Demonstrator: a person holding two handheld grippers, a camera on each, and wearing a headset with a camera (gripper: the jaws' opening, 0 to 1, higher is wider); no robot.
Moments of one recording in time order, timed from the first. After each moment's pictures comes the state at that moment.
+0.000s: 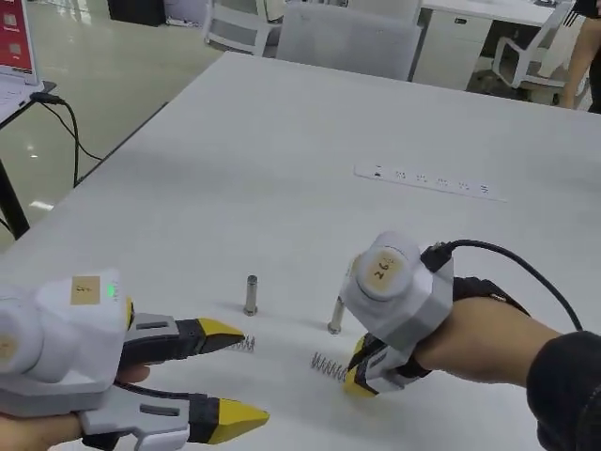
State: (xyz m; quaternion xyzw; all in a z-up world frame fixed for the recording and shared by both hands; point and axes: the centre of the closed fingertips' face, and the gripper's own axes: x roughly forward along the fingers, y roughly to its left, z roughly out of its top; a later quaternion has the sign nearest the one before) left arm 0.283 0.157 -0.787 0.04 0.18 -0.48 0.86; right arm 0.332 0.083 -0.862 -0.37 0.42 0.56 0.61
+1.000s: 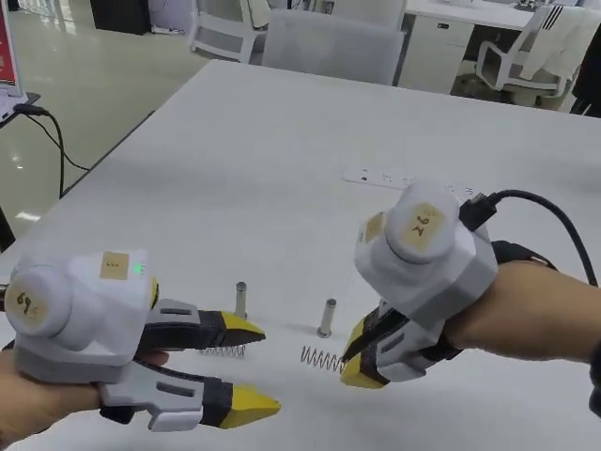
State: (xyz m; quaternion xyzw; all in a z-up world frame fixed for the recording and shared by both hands) left arm 0.292 0.133 -0.768 0.07 0.17 -0.54 0.82; right arm 0.304 0.088 -0.792 -0.36 0.38 0.60 0.60
